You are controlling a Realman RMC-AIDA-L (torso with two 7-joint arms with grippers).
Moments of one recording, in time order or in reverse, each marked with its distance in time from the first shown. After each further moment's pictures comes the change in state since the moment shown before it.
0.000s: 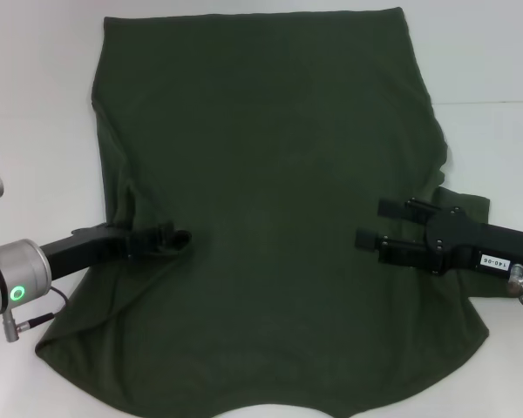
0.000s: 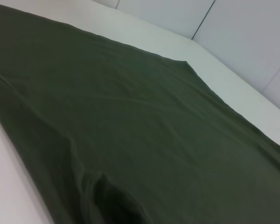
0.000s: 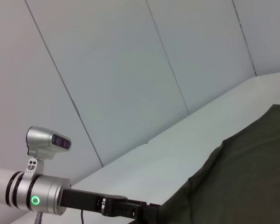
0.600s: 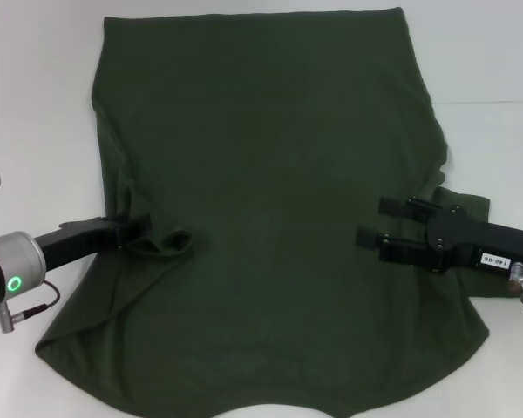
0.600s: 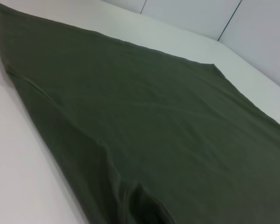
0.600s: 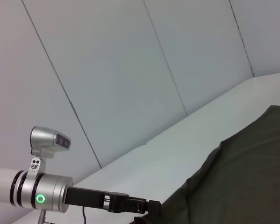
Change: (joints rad) left arm -0.012 0.000 0.004 0.002 -0.001 -0.087 -0.008; right arm 0.001 0.000 0.004 0.000 0.001 0.001 0.002
